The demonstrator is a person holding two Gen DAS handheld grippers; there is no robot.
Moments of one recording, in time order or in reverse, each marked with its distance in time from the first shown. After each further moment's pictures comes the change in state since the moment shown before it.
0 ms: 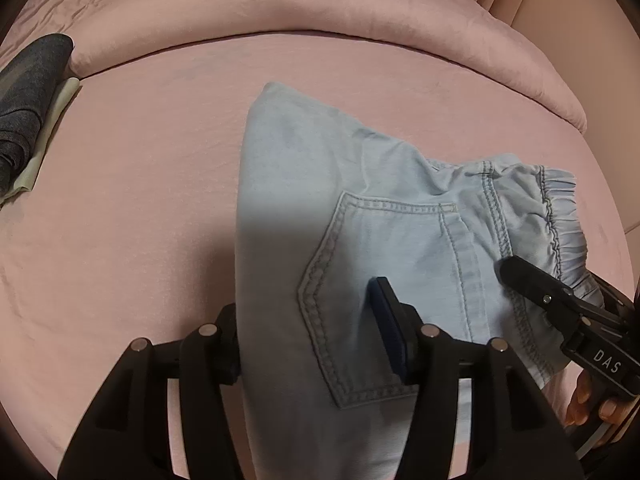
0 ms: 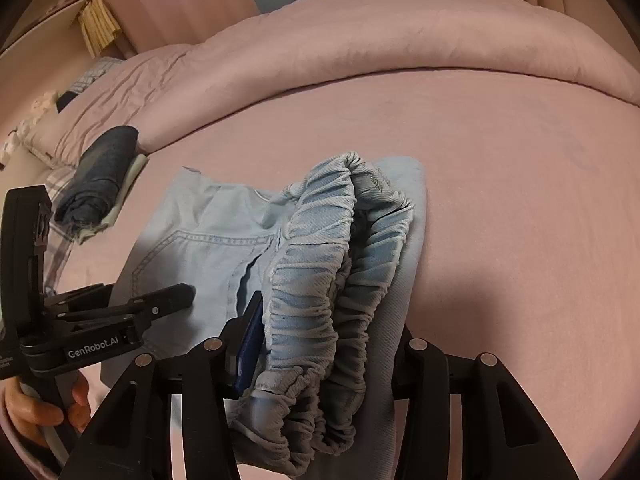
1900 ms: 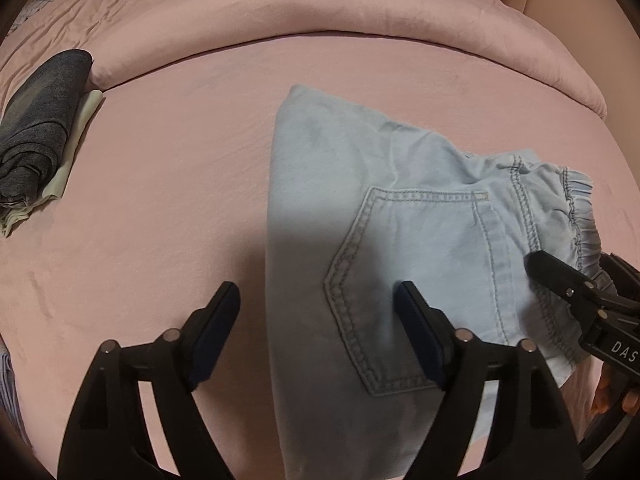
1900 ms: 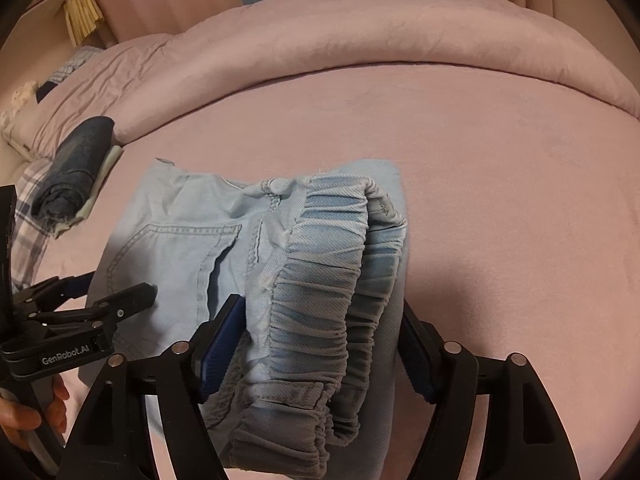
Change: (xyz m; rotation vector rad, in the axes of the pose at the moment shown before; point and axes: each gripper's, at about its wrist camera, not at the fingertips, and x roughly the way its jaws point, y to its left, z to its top) left arm -0.003 0.007 -0.003 0.044 0.001 0.114; right arm 0.002 0.002 -0.002 -0.002 0.026 -0.107
